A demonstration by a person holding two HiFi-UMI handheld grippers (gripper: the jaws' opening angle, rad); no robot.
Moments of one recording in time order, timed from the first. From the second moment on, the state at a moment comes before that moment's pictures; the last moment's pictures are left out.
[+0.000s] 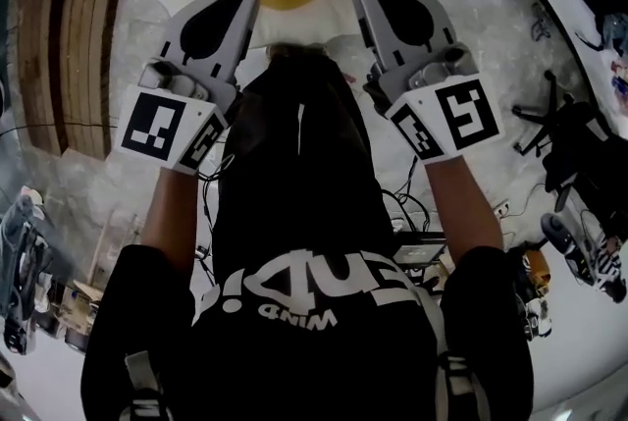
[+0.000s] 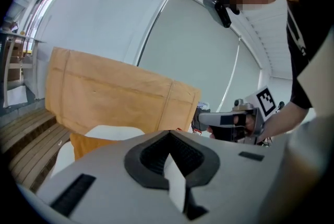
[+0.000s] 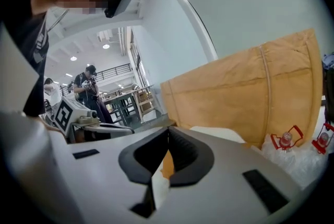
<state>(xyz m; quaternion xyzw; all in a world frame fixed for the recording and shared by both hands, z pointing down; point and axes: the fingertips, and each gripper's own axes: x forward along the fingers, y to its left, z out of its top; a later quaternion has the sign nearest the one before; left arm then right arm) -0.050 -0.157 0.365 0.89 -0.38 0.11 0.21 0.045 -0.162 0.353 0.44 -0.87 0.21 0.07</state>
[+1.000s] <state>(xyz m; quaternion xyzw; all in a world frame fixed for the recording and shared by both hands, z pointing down) -0.096 -0.262 0.519 0.85 -0.47 0.12 0.21 0.047 -0.252 0.512 0.44 -0.86 0.22 0.11</state>
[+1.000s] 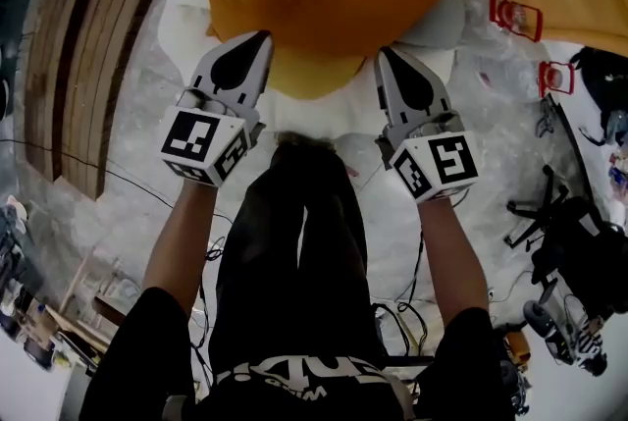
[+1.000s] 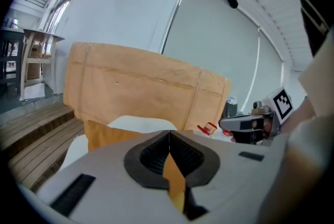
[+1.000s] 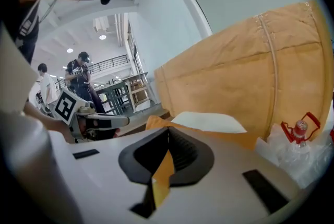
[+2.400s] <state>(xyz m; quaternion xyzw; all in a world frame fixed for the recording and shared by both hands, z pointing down) -0.216 -0.359 0.717 0.73 -0.60 0.18 0.28 0.145 -0.361 0.785 0.55 -0.73 0.38 0.18</state>
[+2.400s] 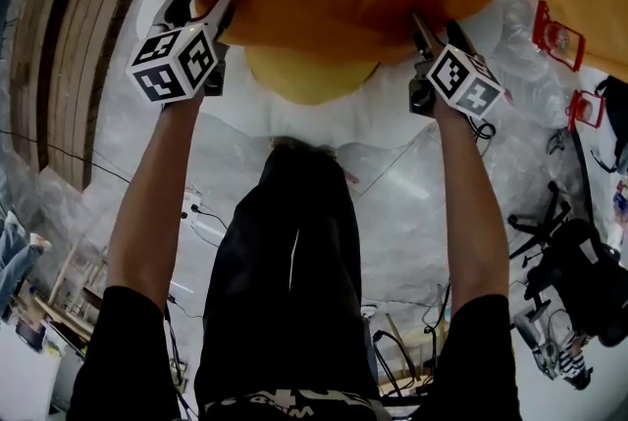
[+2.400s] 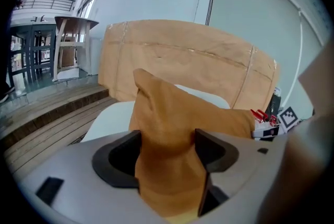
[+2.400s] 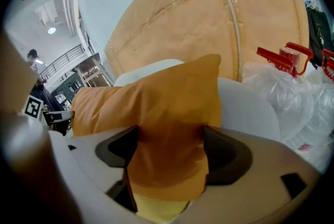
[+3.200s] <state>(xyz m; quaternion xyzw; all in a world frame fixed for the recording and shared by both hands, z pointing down) -0.186 -0.342 0.729 0.75 -0.54 0.23 0.31 0.146 -0.352 0.797 0.53 -0.73 0.36 0.26</state>
